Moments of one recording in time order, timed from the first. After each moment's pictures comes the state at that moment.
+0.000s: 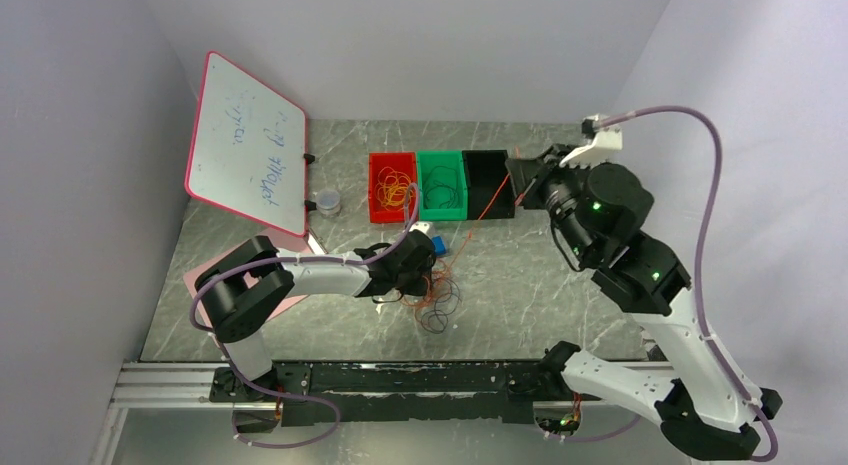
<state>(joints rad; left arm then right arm) -1.01 1.74 0.91 -0.04 -0.11 -0.76 0.74 0.90 1.36 -0.57 0.41 0.44</state>
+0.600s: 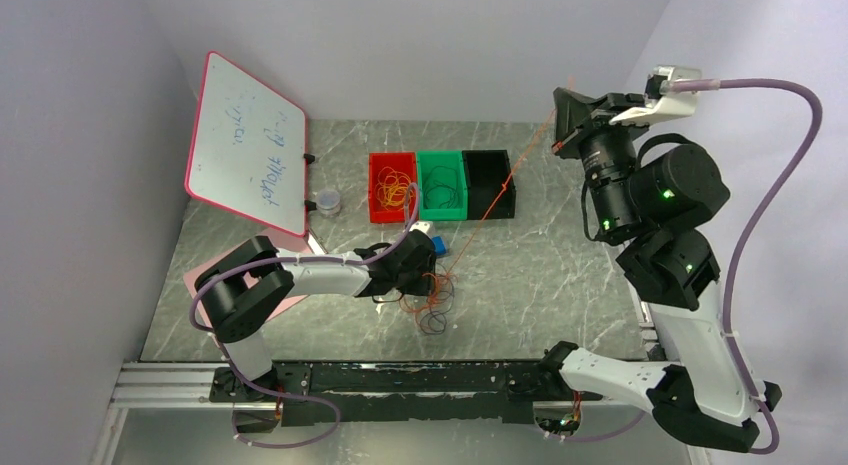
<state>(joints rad) -1.01 1.74 0.91 -0.04 -0.11 -0.76 0.74 1.01 1.68 -0.37 0.55 0.10</state>
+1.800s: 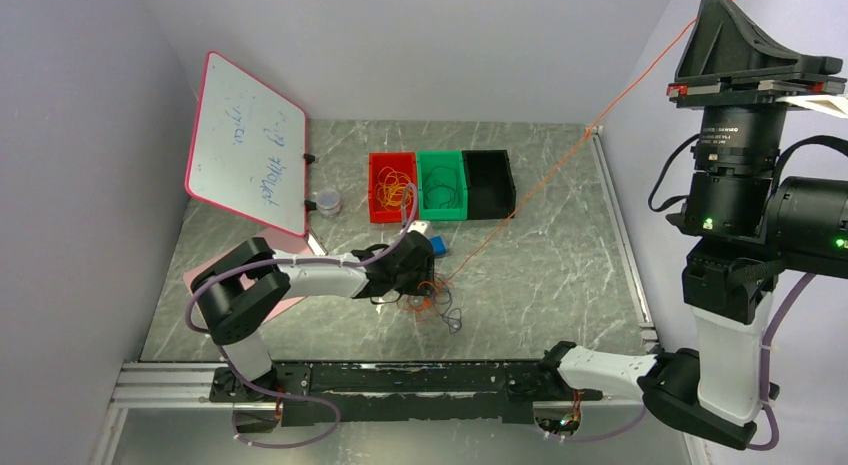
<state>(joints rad) -1.01 1.73 0.90 -0.03 -0.14 -0.76 0.74 1.12 2.06 -0.02 0.53 -0.22</state>
